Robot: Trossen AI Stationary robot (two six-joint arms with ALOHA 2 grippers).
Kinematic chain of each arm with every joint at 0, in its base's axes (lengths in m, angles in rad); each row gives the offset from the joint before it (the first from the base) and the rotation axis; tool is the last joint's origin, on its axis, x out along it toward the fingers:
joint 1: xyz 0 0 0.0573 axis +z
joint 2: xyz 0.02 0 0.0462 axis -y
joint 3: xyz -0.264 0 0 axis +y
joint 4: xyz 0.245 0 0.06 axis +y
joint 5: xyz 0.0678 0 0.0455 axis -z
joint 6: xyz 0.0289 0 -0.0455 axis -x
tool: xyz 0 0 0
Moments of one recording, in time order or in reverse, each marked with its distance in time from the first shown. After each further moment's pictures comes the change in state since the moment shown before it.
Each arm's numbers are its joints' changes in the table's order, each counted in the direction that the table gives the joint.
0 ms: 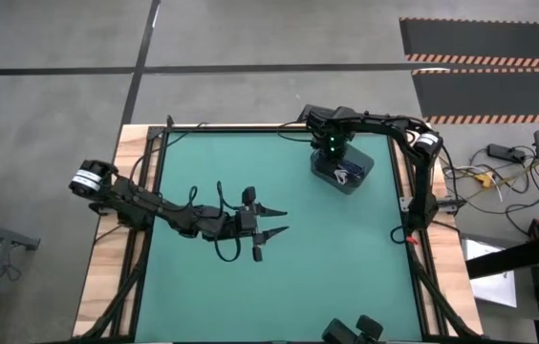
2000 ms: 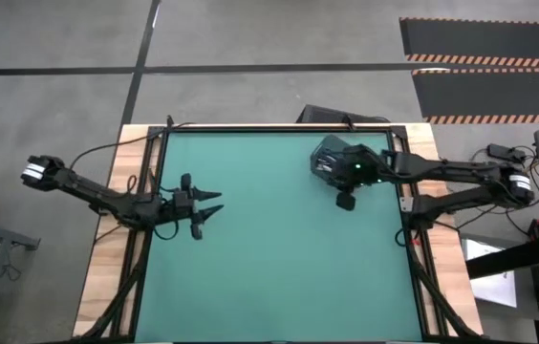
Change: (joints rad) left arm 0.009 0.819 0.699 0.163 -0.121 0.114; right arm 0.387 0.841 0.622 -0.564 -0.054 -0.024
